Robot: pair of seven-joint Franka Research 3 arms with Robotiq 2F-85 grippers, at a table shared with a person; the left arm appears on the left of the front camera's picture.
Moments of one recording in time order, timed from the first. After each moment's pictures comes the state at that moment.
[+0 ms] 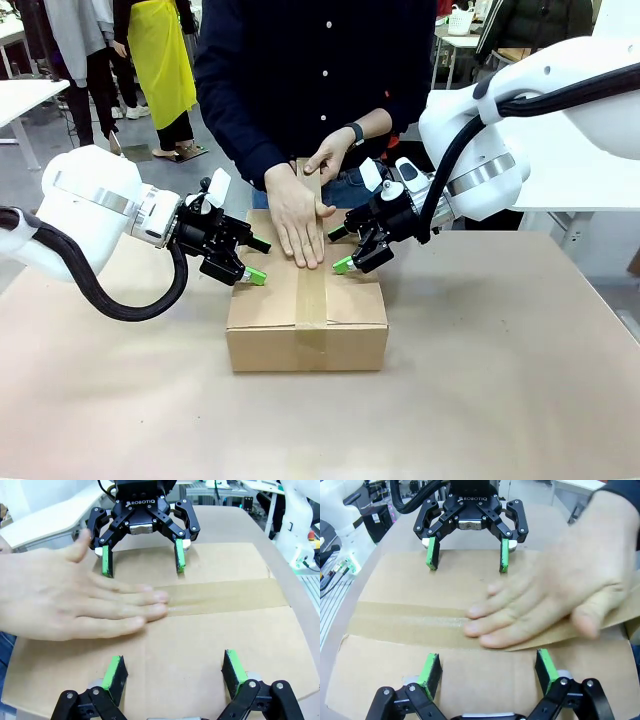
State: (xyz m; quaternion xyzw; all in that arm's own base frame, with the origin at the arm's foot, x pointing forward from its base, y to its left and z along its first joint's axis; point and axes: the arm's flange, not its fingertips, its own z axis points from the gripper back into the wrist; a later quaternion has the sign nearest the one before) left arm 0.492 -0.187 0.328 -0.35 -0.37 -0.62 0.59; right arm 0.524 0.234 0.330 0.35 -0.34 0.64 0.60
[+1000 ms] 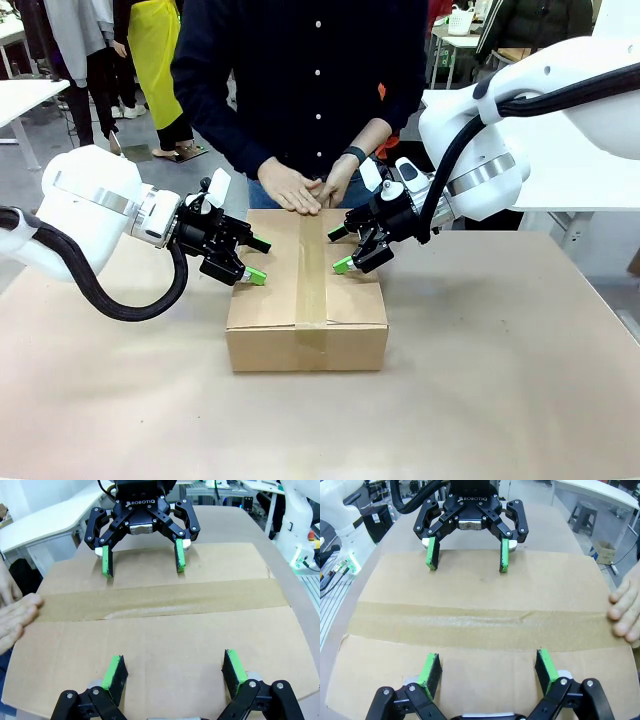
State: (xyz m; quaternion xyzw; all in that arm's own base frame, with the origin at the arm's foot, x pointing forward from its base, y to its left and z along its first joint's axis) left arm 0.492 -0.187 0.328 -0.35 -0.37 -0.62 0.59; right arm 0.524 0.234 0.330 0.35 -0.34 0.64 0.60
